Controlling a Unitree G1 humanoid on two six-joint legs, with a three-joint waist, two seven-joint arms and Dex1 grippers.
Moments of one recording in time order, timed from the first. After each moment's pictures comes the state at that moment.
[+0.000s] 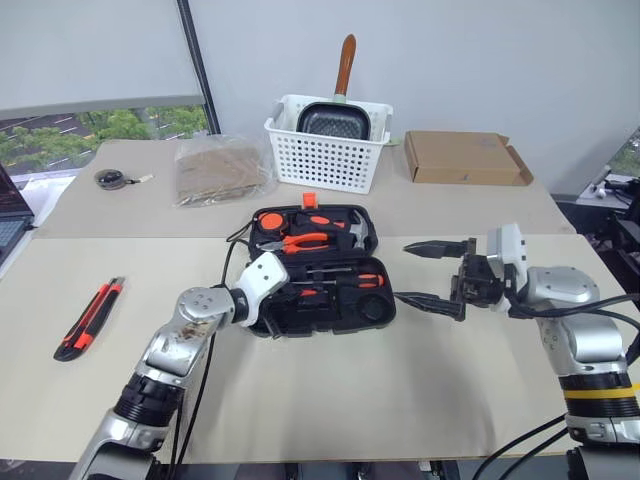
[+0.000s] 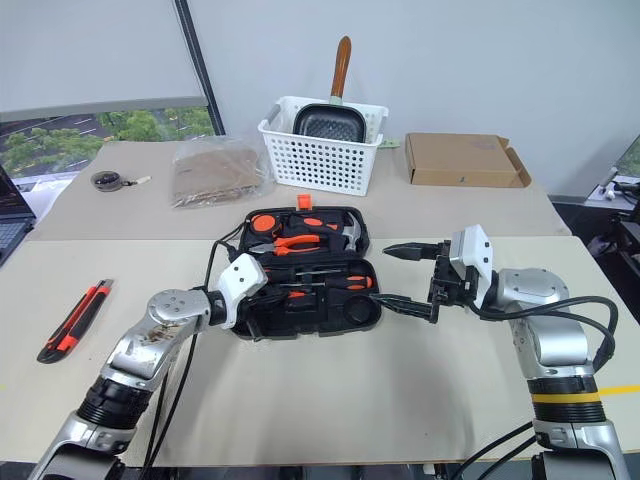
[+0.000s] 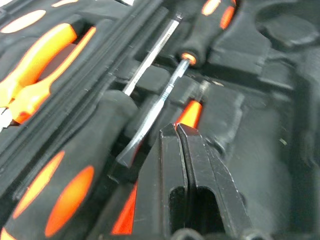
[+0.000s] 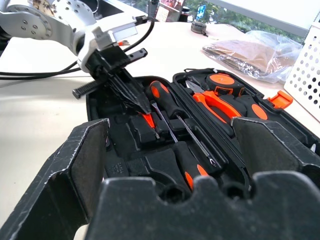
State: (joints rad) left arm -0.38 0.46 -0.19 -0.07 -0.11 0.46 -0.77; right arm -0.37 -0.67 -0.08 -0.02 0.48 0.14 1.24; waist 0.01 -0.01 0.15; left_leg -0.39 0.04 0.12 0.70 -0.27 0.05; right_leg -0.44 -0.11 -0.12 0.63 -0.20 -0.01
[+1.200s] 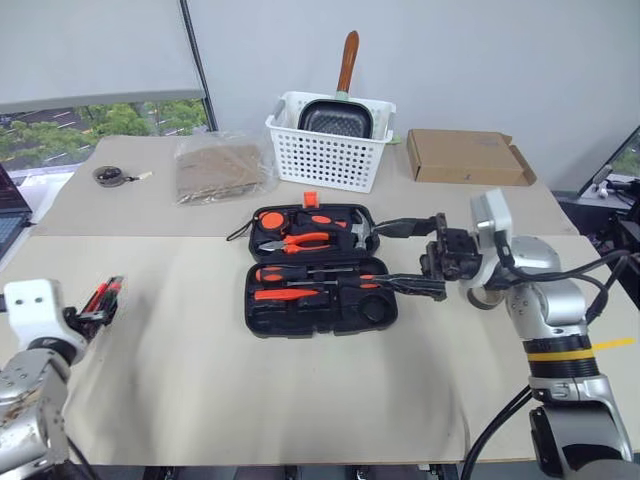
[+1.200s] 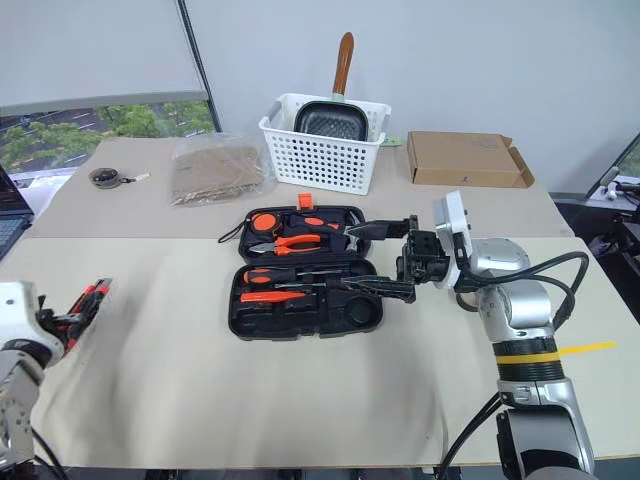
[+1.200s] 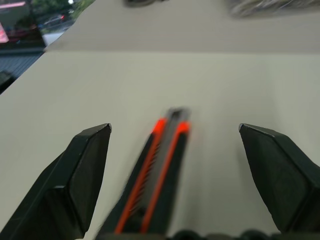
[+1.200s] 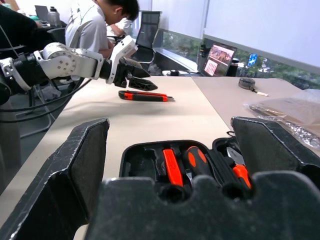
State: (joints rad) left arm 0.07 0.52 0.66 -0.15 -0.28 0.55 -0.33; right arm -0.58 -0.55 -0.02 0.08 0.60 0.21 1.39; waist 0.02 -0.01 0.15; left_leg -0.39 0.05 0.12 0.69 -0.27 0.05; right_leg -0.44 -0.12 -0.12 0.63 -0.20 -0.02
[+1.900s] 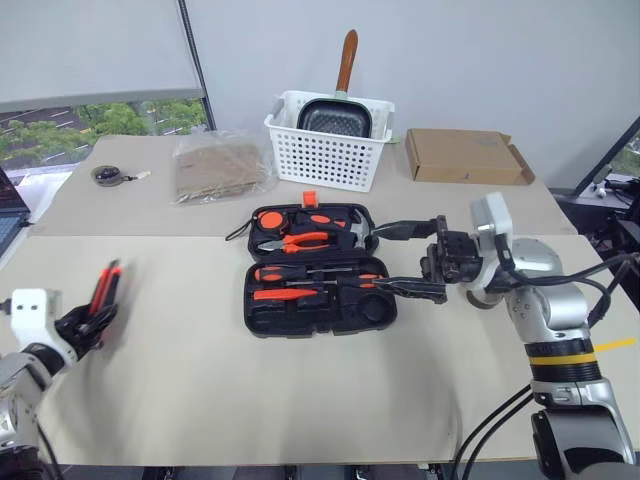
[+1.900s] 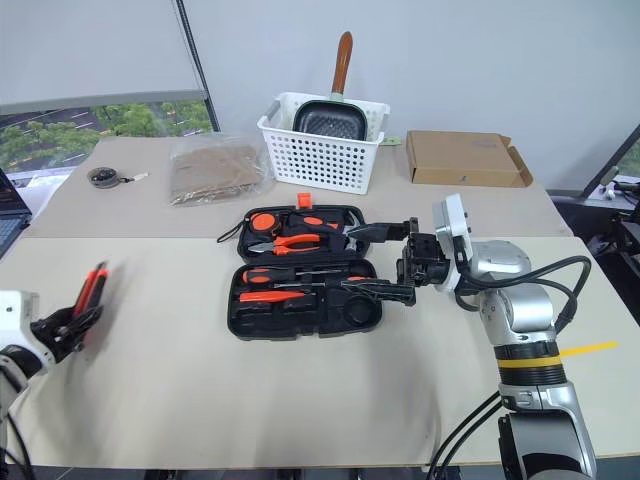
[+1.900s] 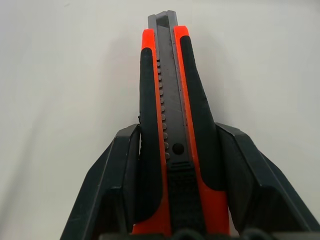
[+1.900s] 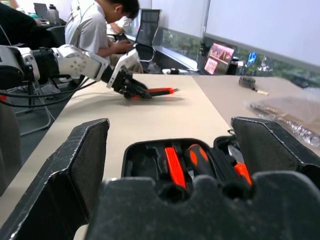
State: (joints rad) left arm -0.02 0.67 0.54 0.05 -0.48 0.44 -0.76; right arm -0.54 -0.57 -0.03 0.04 0.60 0.22 1.36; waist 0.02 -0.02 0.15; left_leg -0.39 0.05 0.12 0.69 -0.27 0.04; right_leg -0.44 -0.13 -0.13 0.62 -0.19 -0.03
